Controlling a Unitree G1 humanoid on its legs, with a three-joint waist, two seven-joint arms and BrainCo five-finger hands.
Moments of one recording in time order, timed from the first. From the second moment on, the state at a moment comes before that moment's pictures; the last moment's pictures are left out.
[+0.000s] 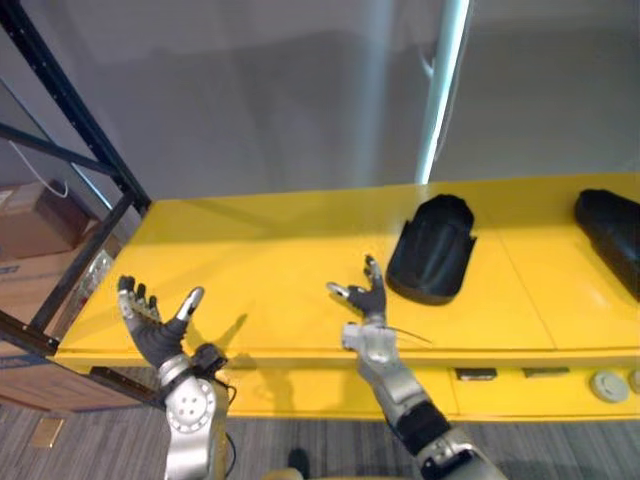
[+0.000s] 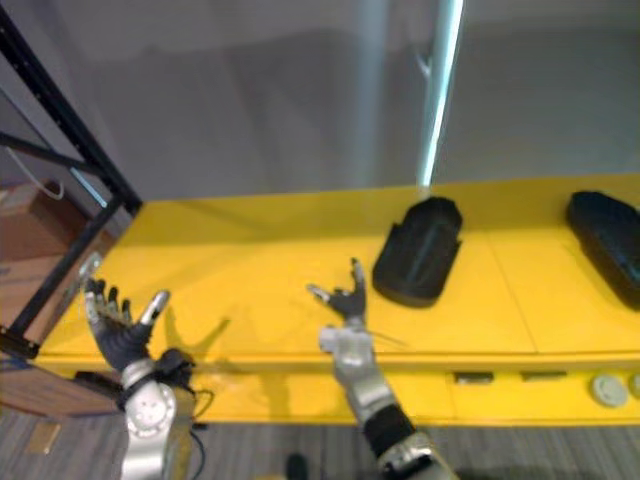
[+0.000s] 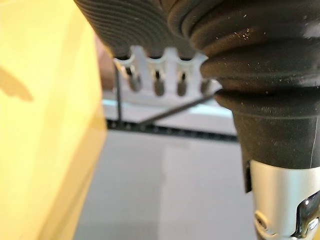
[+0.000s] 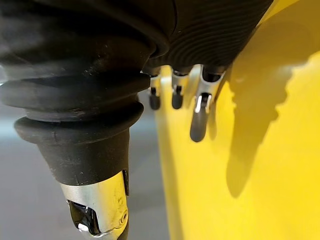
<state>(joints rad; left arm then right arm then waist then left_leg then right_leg) 0.19 -0.01 0.06 -0.21 -0.15 -0.26 0.61 -0.27 0.08 0.36 0.45 0.12 -0.10 -0.54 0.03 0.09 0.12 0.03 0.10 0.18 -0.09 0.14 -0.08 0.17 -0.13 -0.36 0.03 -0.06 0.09</state>
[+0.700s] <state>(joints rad) 0.20 -0.01 0.02 -0.26 -0.15 -0.21 0.61 -0.13 0.06 0.30 0.28 0.10 -0.08 -0.57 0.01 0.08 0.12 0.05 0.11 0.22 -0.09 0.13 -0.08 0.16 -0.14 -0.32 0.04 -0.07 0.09</state>
